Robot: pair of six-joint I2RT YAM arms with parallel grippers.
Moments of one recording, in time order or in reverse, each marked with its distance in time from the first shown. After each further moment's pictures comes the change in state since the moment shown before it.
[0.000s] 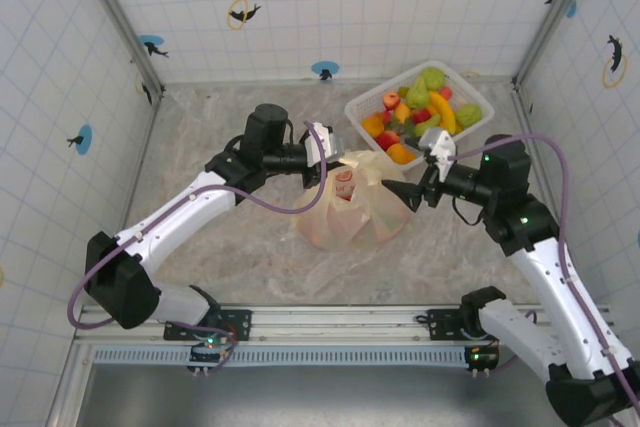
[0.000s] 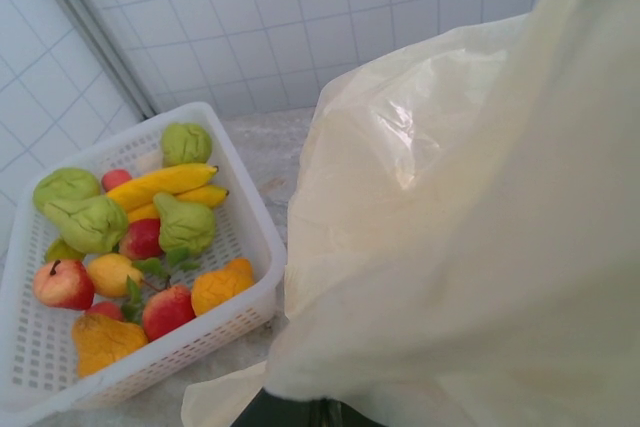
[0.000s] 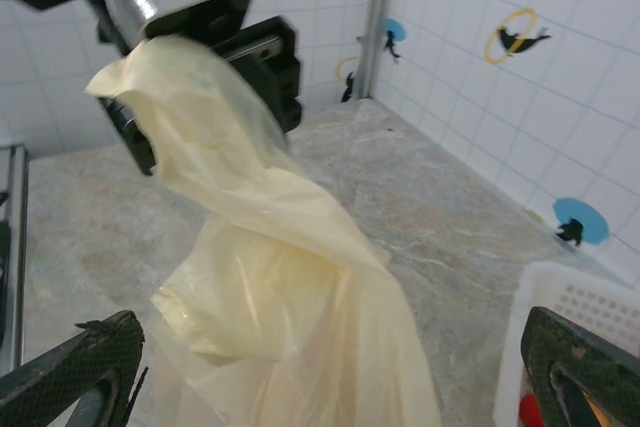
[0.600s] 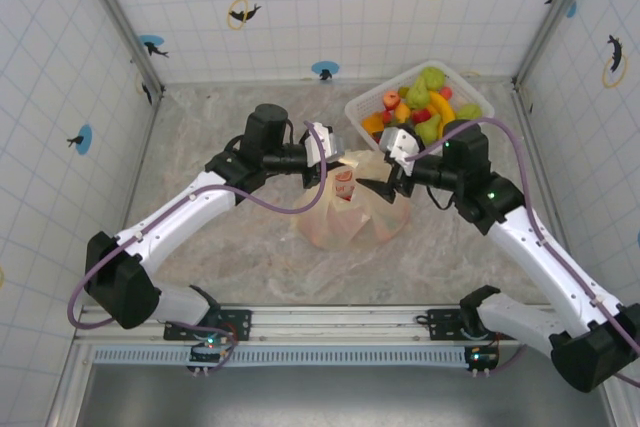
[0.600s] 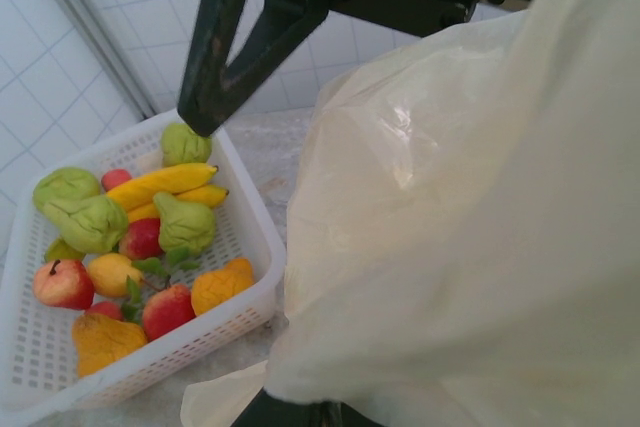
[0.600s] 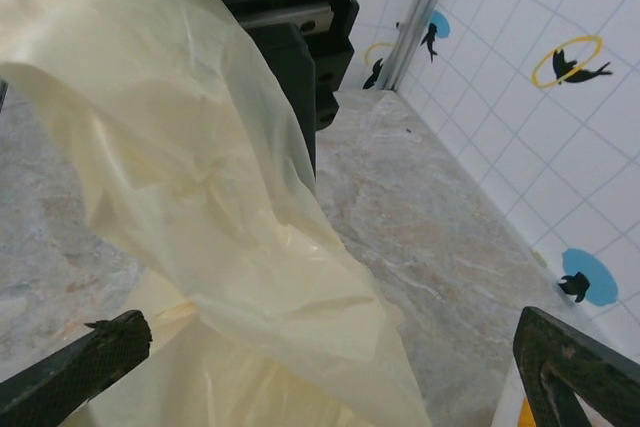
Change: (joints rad) left arm 0.000 0.000 0.000 0.000 0.000 0.000; right arm 0.127 0.198 0.059 0.087 0.088 -0.180
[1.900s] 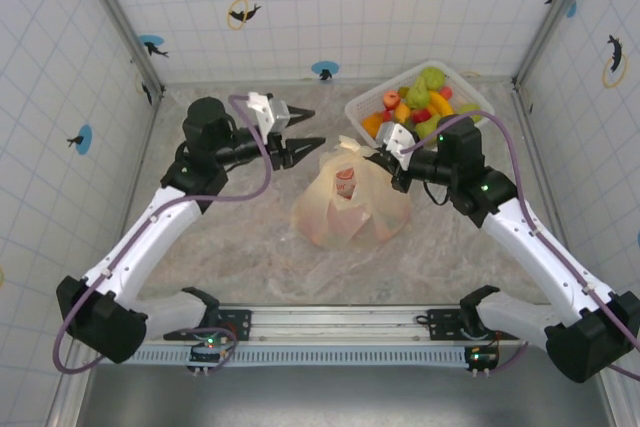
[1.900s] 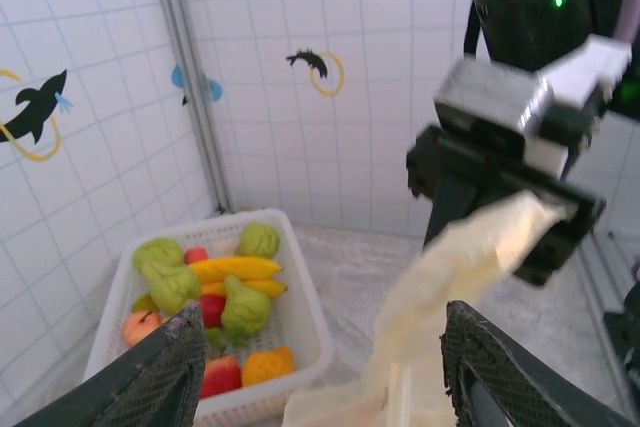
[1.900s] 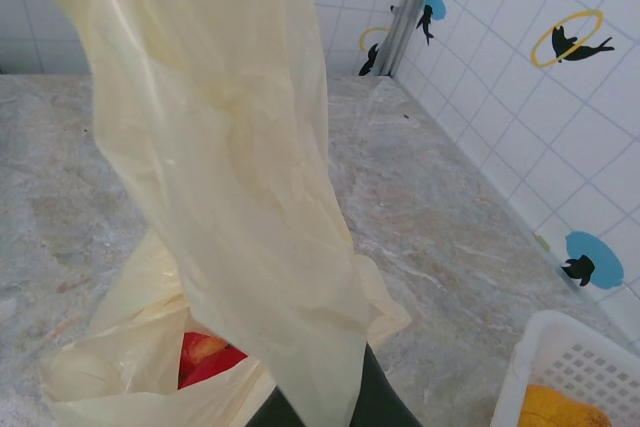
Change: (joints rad) left arm 0.194 -0.165 -0.024 0.254 0.143 -0.425; right arm -0.014 0.039 0.016 0.004 0.006 0.019
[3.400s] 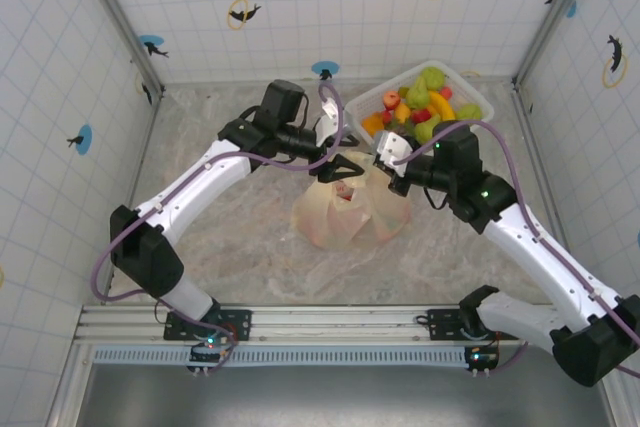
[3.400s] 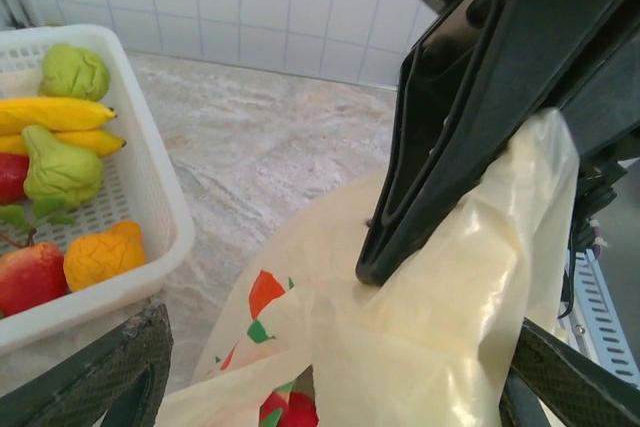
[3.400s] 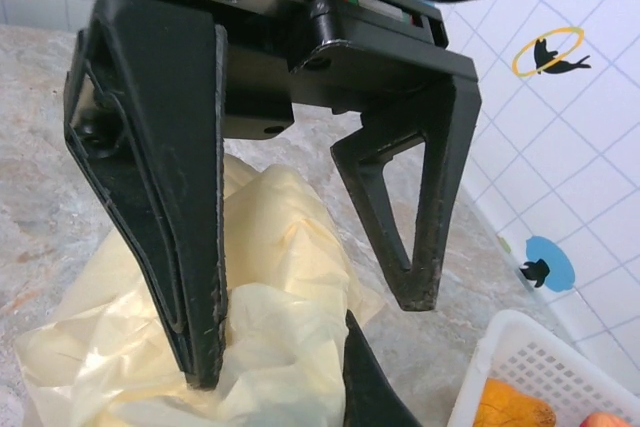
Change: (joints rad) left arm -0.167 0.370 0.333 -0.605 0.011 0.296; right arm 0.066 -0.034 0.000 -0.031 0.119 -0.095
